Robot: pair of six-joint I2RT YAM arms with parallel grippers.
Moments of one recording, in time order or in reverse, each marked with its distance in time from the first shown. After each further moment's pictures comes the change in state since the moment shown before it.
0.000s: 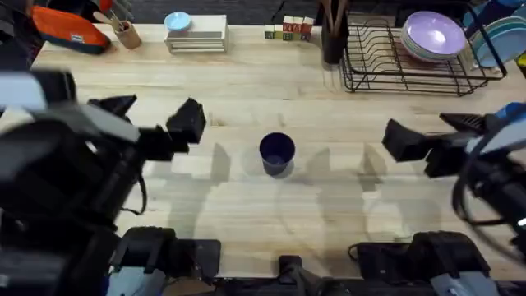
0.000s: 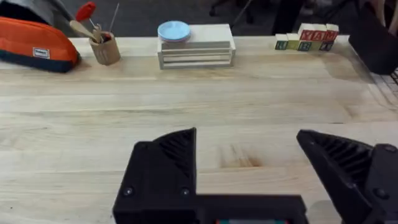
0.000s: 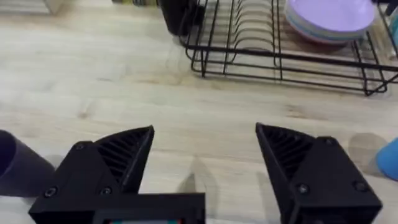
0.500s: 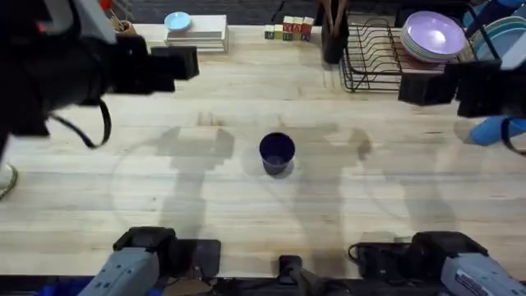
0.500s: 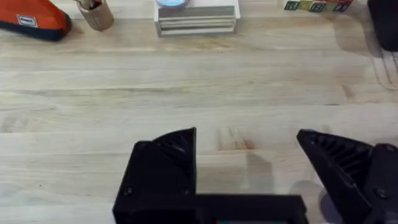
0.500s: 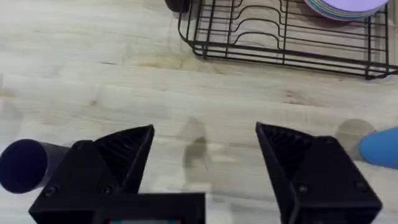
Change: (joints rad) left arm 0.000 0.599 0.621 -0.377 0.002 0.000; right arm 0.000 0.582 0.575 -0.324 0.000 -0.003
